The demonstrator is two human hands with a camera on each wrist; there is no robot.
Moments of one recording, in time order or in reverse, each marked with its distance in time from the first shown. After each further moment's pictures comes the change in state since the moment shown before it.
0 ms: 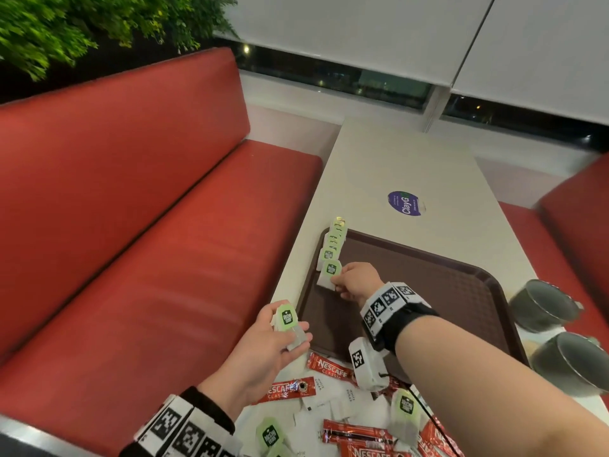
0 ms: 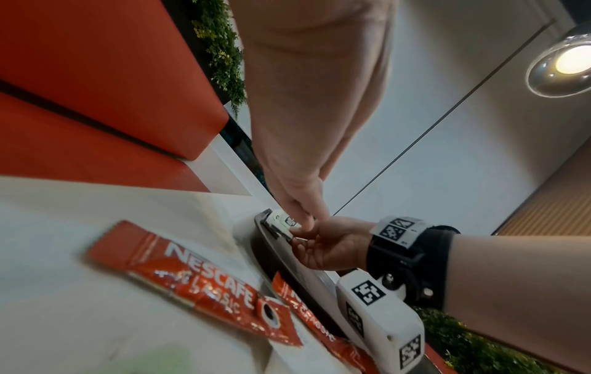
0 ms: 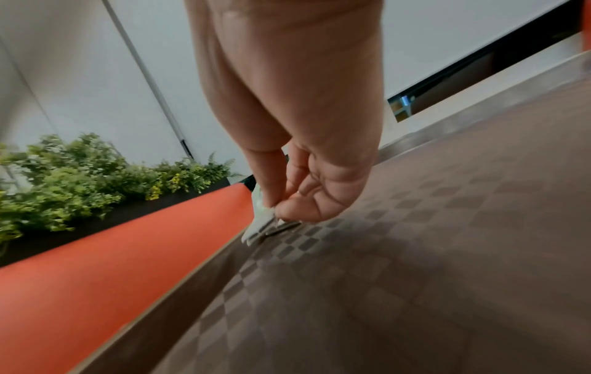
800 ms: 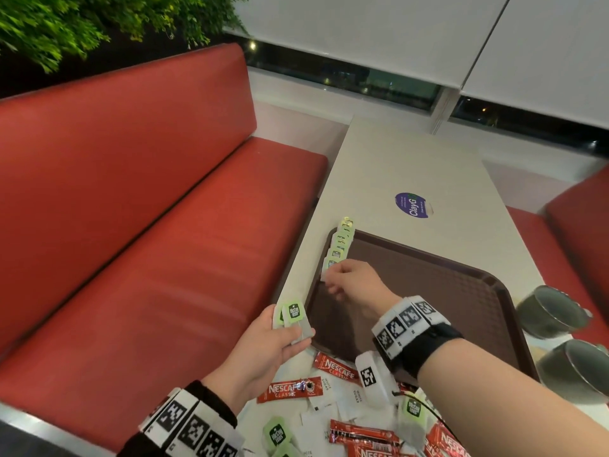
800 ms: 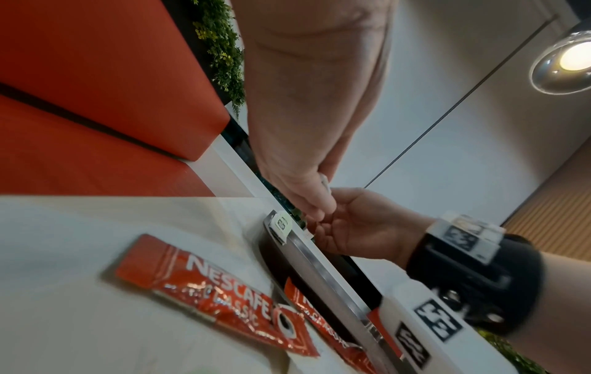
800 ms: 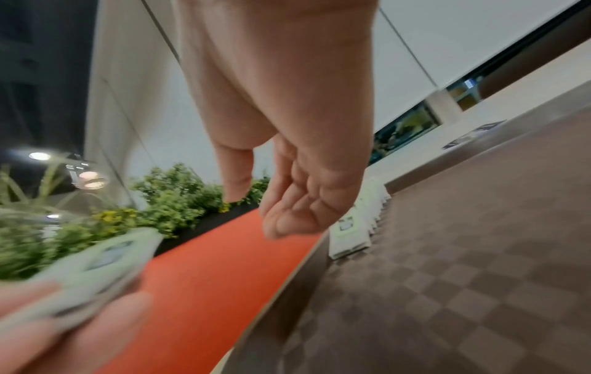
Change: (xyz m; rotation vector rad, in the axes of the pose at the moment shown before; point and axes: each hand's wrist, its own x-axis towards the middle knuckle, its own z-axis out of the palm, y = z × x) left_hand 0.005 -0.003 -0.011 0.038 0.006 0.046; right_hand -0.036 -0.004 0.007 -0.022 -0.131 -0.244
